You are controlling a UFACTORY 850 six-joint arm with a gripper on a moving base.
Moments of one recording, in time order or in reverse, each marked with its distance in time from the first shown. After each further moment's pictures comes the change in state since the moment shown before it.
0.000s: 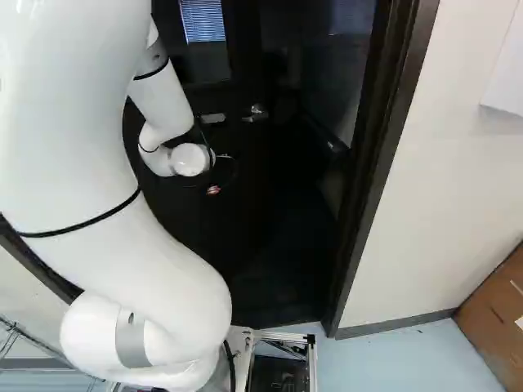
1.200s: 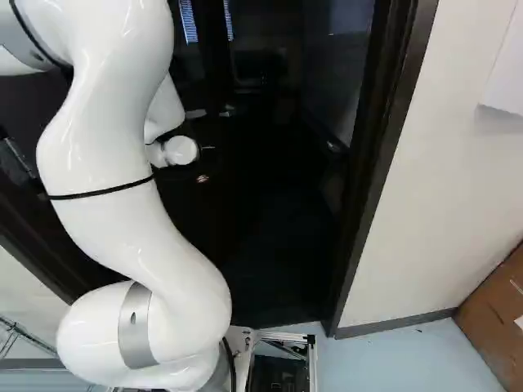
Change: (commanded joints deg) arm 6.5 -12.3 -13.9 -3.0 0.0 0.0
